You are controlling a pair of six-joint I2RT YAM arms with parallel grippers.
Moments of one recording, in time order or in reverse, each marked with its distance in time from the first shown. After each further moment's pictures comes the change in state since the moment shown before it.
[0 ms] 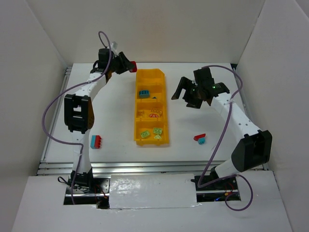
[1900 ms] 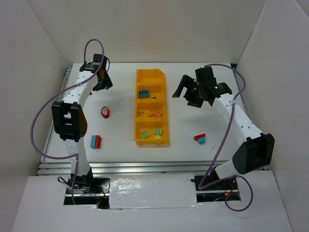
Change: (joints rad) left arm 0.000 -0.166 0.018 -0.764 -0.765 0.031; right arm 0.000 -0.034 0.010 -0.008 0.032 0.026
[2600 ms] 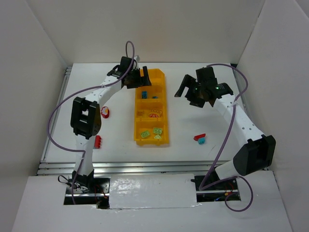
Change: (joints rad) left arm -0.222 0.145 -0.009 0.449 0.600 0.092; right arm 0.000 -0.015 0.000 -0.012 0.060 0.009
